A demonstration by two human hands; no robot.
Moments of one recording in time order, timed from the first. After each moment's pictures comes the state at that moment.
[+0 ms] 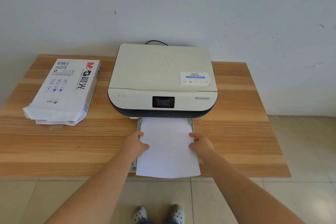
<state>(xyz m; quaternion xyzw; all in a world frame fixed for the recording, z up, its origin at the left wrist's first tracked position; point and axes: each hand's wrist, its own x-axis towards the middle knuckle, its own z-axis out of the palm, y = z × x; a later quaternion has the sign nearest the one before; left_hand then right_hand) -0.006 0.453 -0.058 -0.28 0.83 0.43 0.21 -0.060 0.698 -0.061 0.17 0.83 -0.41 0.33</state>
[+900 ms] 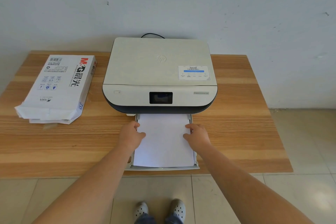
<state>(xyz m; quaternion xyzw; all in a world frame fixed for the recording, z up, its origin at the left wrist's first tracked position) -0.025 0.451 -0.063 -0.28 0.86 0.40 0.13 -0.069 0.686 -0.067 0.08 0.89 -0.37 0.26</state>
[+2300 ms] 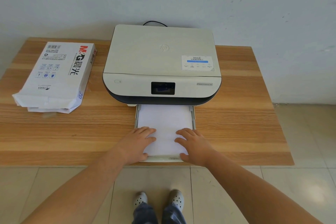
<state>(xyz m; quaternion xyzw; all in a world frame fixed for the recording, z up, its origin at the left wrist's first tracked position) 0.018 0.445 -0.078 0.20 0.95 0.05 0.23 -0.027 0.703 -0.082 -0.40 0.90 -0.03 0.19</state>
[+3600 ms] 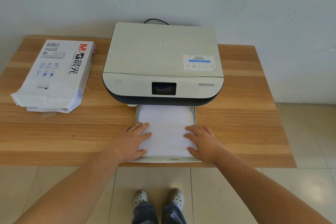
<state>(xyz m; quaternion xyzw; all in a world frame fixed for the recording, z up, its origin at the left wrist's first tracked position) 0.015 0.427 -0.081 0.14 0.96 0.06 0.25 -0.044 0.729 -0.089 -0.35 0.92 -0.05 0.18</state>
